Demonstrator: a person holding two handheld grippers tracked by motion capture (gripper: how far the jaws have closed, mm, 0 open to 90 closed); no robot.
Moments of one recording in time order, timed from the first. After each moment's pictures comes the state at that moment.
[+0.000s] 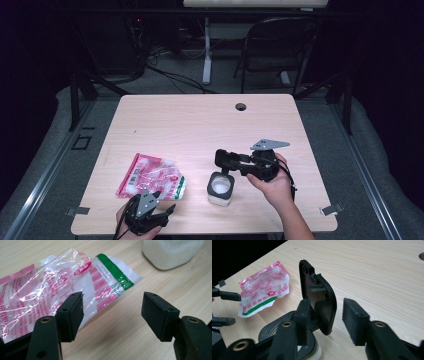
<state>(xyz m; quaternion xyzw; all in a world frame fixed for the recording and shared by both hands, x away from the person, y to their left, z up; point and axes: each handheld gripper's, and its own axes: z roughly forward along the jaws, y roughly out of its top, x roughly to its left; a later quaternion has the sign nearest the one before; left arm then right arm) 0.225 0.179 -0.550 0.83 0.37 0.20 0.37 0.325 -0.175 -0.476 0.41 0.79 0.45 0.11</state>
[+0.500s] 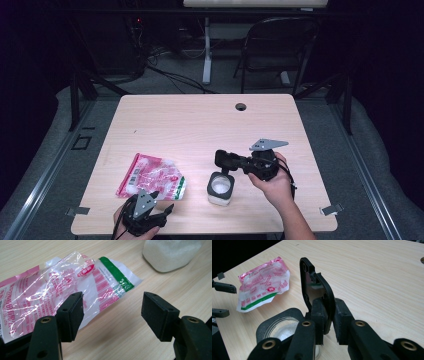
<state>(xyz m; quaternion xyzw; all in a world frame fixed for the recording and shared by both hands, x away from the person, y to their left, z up) 0.222 0.183 -0.544 0.82 0.37 0.21 0.38 0.326 -0.175 -0.475 0.38 0.80 0.44 0.12</state>
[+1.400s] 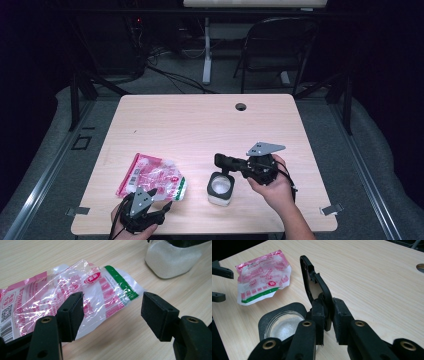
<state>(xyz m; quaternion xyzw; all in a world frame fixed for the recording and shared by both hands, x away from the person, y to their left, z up) 0.225 0.187 -0.537 0.82 0.38 0.21 0.38 0.313 -0.169 -0.470 0.36 0.82 0.42 0.15</state>
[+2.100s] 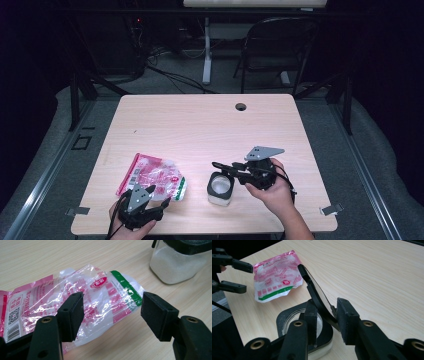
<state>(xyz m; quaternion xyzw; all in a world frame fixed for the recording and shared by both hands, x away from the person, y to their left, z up) 0.232 0.191 -0.534 0.81 0.38 0.22 0.39 0.303 -0.164 -0.470 0.34 0.83 0.44 0.12</state>
